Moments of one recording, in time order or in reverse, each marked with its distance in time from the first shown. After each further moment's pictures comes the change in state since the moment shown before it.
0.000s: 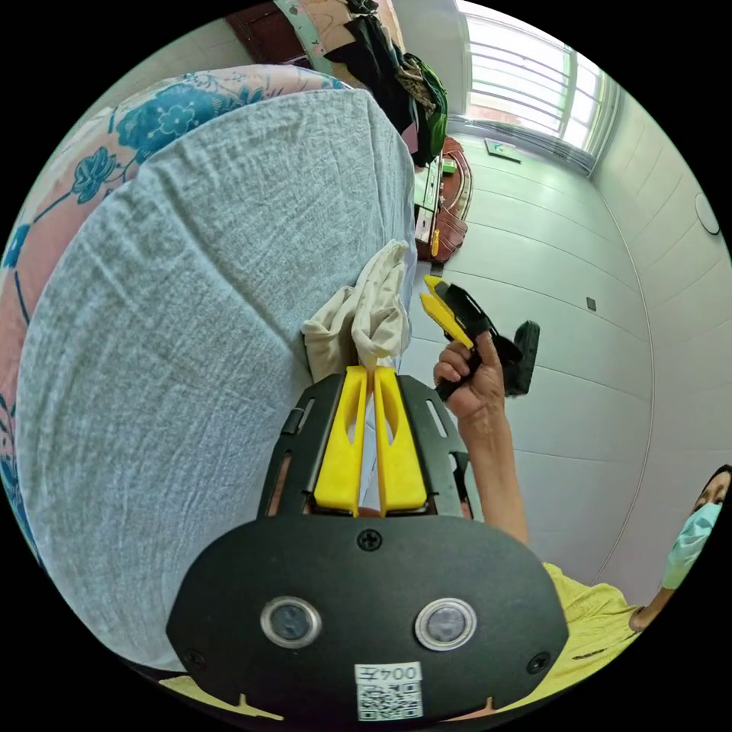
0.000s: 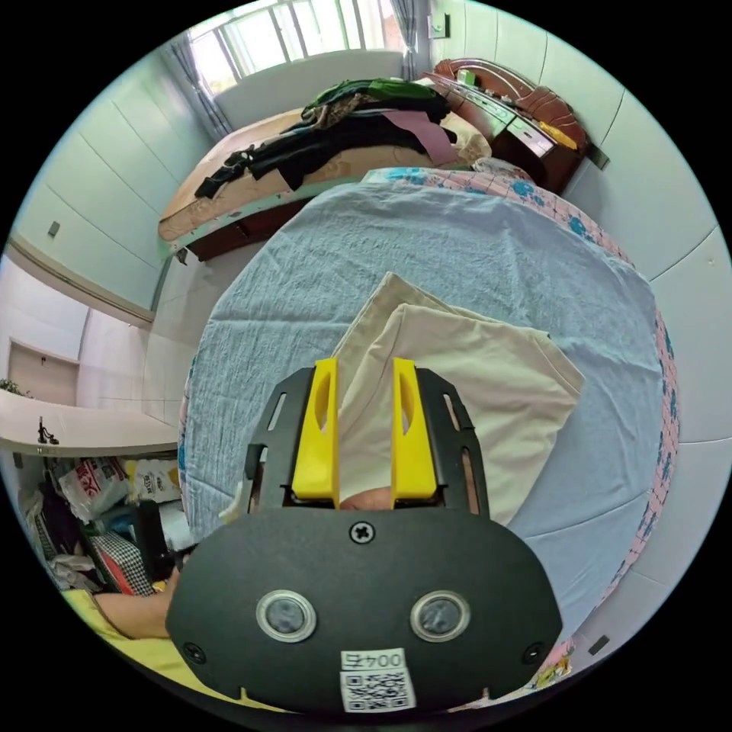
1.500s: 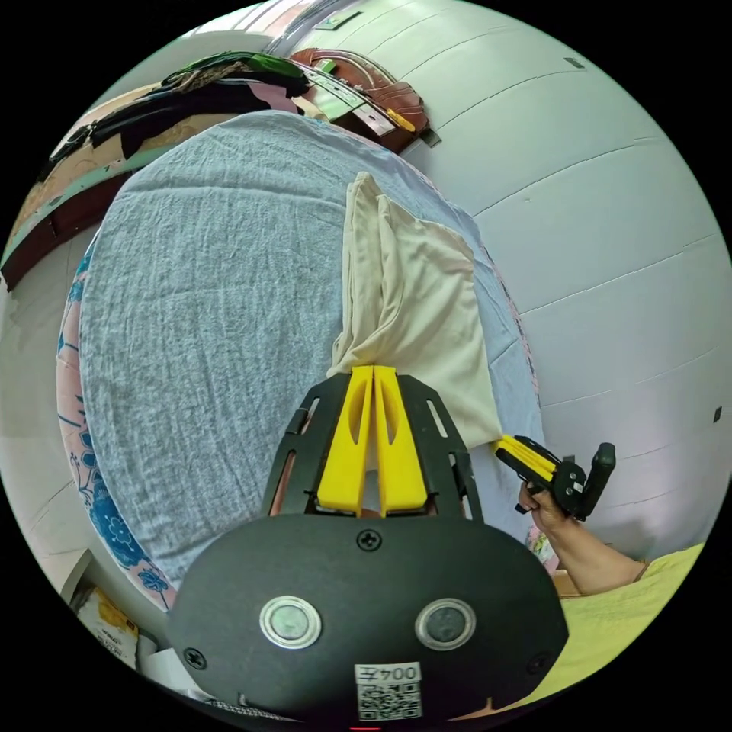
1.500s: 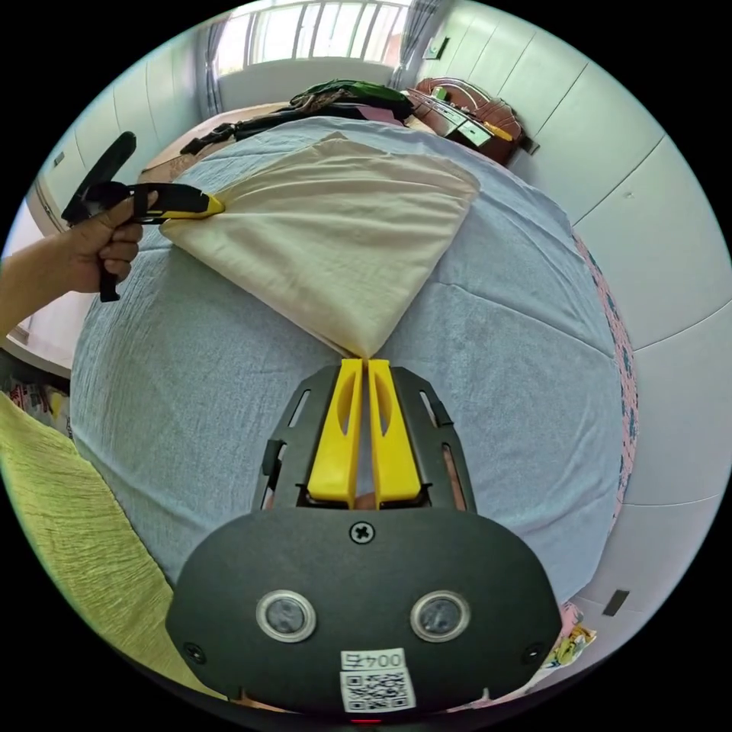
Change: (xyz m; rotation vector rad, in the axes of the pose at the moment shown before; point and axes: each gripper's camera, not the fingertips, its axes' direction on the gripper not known) left arm 0.014 -0.059 0.150 -0.305 -0.567 0.662; right arm 0.012 0.377 -0.041 0.042 0.248 -0.030
